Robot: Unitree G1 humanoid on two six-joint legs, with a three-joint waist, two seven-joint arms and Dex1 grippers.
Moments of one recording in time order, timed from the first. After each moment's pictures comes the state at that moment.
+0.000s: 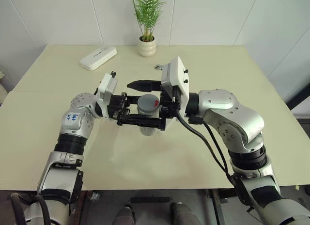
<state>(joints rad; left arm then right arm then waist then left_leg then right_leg) -0.88 0.50 -0.05 0.40 -0.61 0.20 -1.50 -0.91 -0.34 0.19 -0.34 0.54 0.72 0.82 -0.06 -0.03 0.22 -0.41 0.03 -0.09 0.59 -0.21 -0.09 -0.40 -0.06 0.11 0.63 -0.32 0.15</state>
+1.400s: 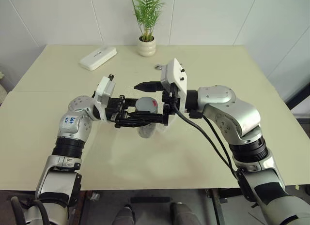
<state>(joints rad) -0.84 0.52 -0.03 0.37 -0.61 0.22 -1.50 -0.95 -0.41 0.22 -0.21 0.50 0.69 0.89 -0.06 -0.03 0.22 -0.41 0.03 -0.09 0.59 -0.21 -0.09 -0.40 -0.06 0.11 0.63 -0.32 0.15</state>
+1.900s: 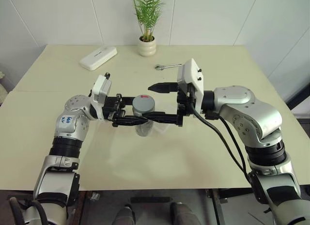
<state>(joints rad) -0.84 0.53 -0.01 0.38 -0.61 0.21 -1.50 -0.89 -0.53 0.14 -0.29 0.56 0.76 0.89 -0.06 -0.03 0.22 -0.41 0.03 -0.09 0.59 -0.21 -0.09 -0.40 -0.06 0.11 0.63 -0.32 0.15</state>
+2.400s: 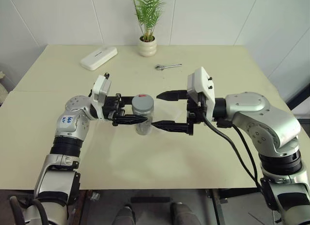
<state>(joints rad) -0.86 0.53 -0.01 0.44 -0.61 0.19 -1.50 -0.83 -0.62 0.08 -0.42 0.64 0.86 0.88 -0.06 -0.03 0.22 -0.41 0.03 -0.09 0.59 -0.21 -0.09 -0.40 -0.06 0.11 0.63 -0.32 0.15</state>
